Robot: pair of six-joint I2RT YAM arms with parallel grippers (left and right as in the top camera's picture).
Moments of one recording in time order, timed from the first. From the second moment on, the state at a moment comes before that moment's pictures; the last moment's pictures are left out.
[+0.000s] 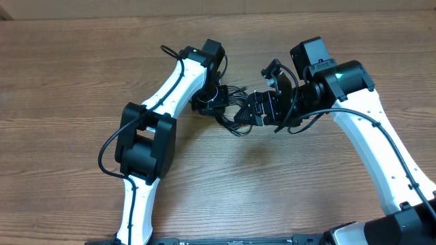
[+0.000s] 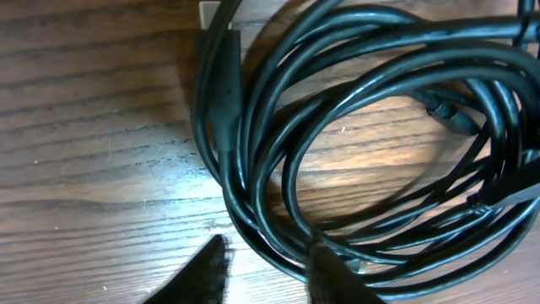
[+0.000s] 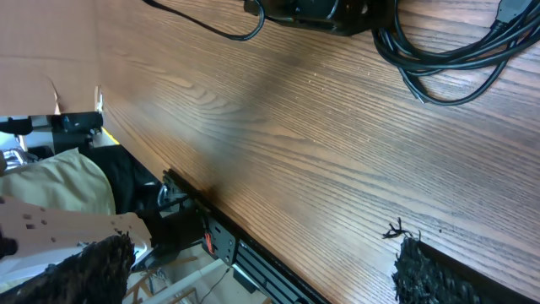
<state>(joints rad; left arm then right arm) -0.41 2.28 1.86 -1.15 0.26 -0.45 0.32 1.60 1.54 -1.25 -0.70 0.18</state>
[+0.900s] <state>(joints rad) -0.44 2.28 1.86 -1.15 0.18 -0.47 0.32 1.60 1.54 -1.24 -0.69 0.18</state>
